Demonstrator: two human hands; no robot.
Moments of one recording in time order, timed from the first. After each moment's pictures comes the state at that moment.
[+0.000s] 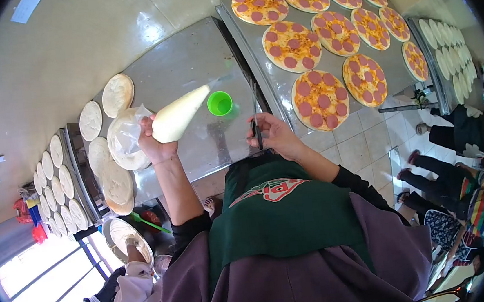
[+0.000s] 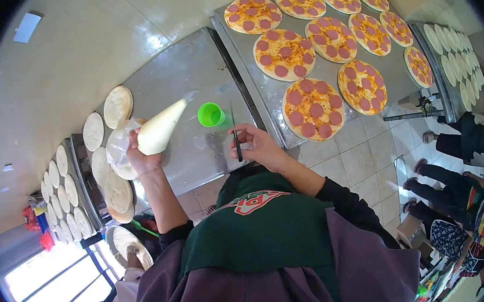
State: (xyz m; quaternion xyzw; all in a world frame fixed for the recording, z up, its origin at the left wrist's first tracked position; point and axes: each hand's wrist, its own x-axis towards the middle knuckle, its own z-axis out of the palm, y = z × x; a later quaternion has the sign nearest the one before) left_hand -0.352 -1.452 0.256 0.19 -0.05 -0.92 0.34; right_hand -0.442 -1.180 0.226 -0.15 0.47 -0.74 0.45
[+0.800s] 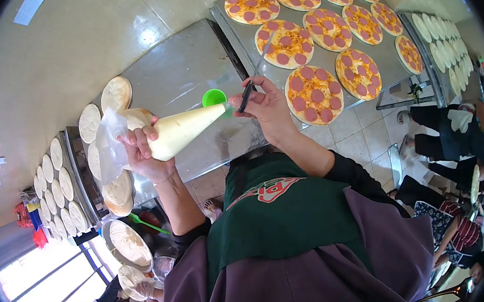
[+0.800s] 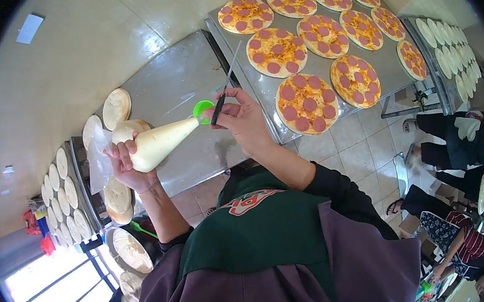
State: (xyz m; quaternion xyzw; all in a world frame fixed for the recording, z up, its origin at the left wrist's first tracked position) left_hand -0.336 -1.396 0.323 0.07 -0.31 -0.85 0.42; right_hand -0.452 -1.210 0.300 -0.06 0.43 -0.85 0.30
